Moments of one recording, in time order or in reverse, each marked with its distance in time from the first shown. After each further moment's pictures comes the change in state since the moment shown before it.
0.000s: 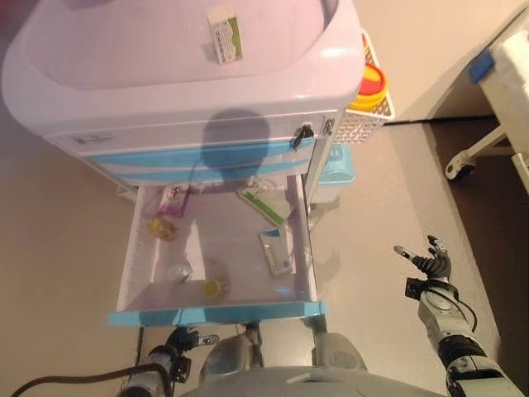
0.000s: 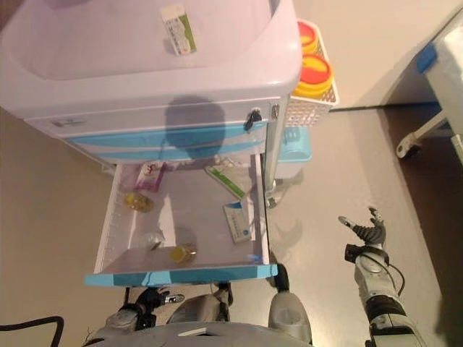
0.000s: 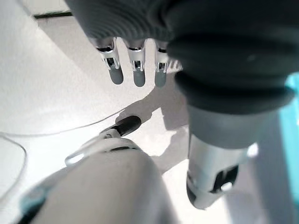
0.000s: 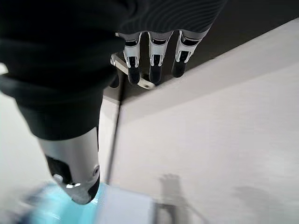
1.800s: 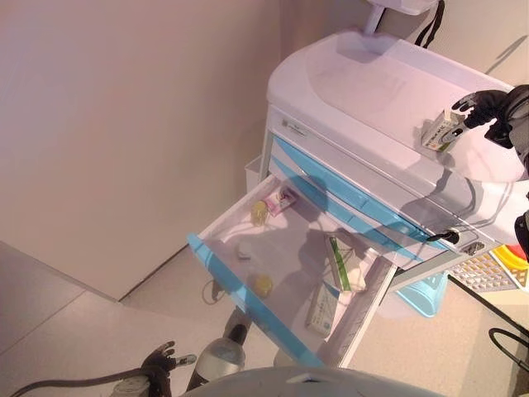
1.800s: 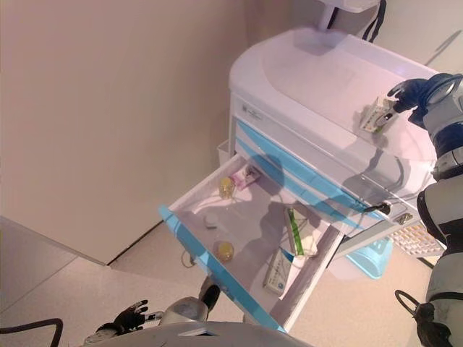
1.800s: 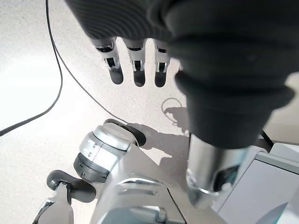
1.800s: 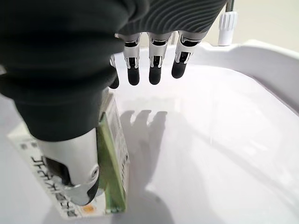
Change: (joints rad) left arm 0.113 0.009 0.171 0.114 -0.119 0.111 0.007; right arm -1.167 -0.499 0.675 0.242 -0.417 0.423 0.831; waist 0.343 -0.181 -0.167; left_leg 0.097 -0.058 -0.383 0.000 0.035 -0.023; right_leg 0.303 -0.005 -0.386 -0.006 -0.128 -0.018
